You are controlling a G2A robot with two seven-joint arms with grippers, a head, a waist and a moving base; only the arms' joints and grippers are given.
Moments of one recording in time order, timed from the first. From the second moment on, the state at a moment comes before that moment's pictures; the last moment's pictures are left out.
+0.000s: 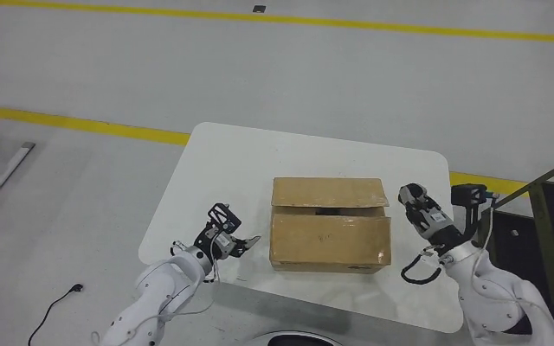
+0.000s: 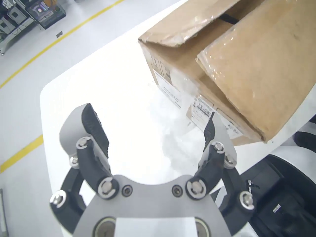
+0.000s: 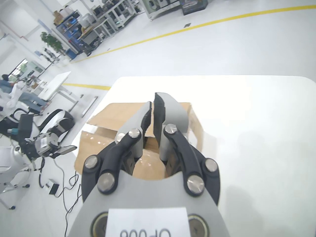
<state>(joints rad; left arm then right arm) 1.37 -1.09 -1.21 -1.78 1.38 -0.31 -0.29 -1.61 -1.06 1.66 -2.04 -0.59 -0.12 0.34</state>
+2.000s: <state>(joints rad) 1.21 -1.18 -1.04 -1.43 1.42 -0.24 0.05 -1.36 -1.14 1.24 -1.71 -0.89 0.00 0.29</state>
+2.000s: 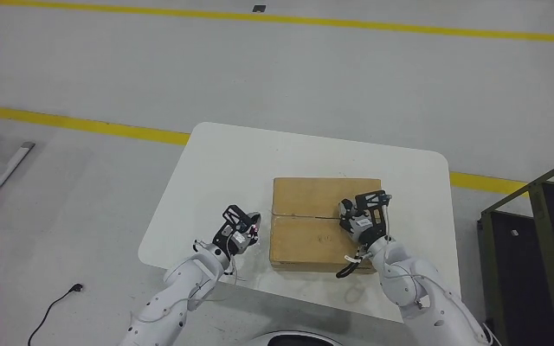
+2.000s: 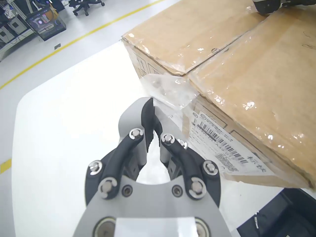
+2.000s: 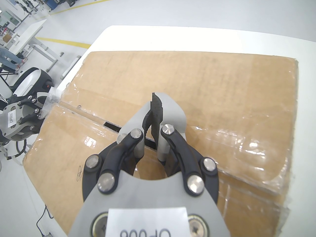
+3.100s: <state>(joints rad) 1.15 -1.22 -1.02 -1.42 1.57 -0.04 0.14 -1.37 -1.16 1.25 -1.71 -0.90 -0.01 0.30</state>
